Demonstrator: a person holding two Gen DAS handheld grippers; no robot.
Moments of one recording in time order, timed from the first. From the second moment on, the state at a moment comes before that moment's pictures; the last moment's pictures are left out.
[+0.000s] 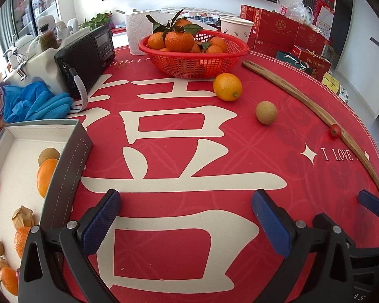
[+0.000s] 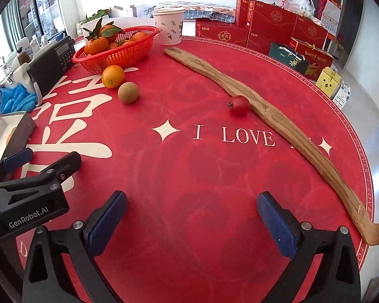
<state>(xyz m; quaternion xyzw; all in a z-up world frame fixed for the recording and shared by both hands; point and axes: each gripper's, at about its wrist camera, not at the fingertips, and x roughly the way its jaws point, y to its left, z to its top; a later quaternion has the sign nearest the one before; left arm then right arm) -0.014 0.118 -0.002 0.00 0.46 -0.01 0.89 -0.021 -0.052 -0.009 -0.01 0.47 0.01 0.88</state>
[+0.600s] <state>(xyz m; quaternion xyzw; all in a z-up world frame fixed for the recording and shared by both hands) -0.014 0.118 -0.003 0.00 0.46 -0.01 0.89 -0.024 -0.052 -0.009 -0.01 0.47 0.01 0.88</state>
